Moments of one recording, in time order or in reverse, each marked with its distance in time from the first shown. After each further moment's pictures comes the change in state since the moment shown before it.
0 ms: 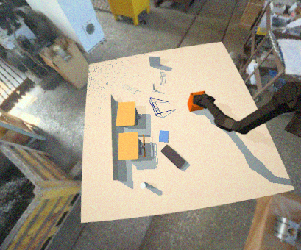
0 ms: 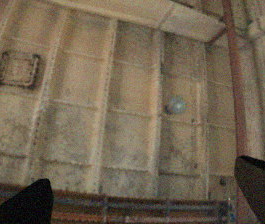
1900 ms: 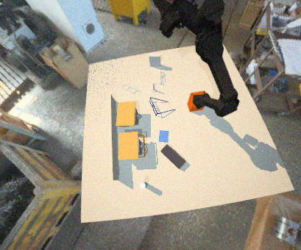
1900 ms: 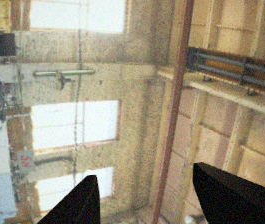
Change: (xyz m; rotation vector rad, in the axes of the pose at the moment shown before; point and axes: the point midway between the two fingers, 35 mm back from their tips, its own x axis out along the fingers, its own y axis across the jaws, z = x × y) arm -0.268 0.496 0.003 0.389 0.265 1.391
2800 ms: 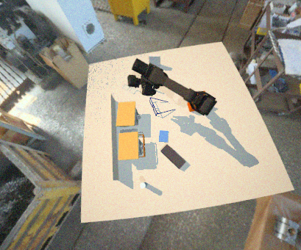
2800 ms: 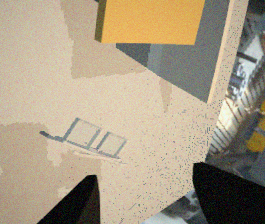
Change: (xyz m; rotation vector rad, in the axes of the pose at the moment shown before) arm -0.074 0.418 0.128 -0.384 -0.592 1.254
